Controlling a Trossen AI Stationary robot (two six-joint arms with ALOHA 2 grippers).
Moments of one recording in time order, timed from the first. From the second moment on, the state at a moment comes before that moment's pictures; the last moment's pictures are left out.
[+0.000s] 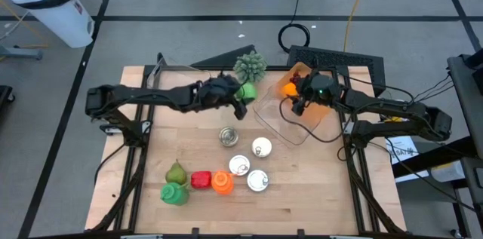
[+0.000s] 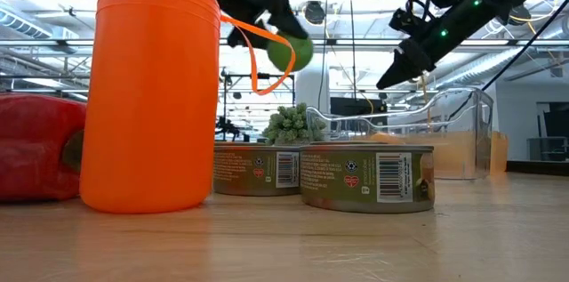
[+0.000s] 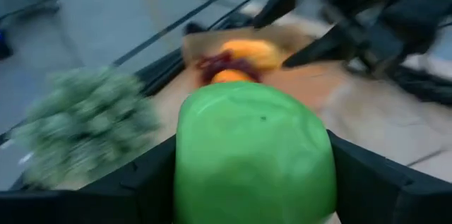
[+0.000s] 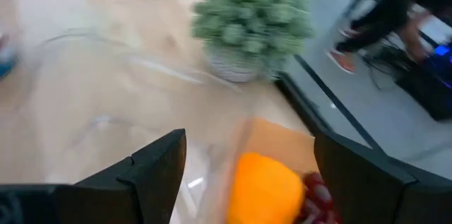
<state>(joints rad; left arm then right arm) 0.16 1.56 1.13 0.01 -0.26 -0.20 -0.45 1.00 0.59 -0.10 0.18 -0.18</state>
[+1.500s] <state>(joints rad) 0.18 1.56 0.78 0.87 0.12 -0.25 -0.04 1.46 0.58 1.04 0.24 -1.05</state>
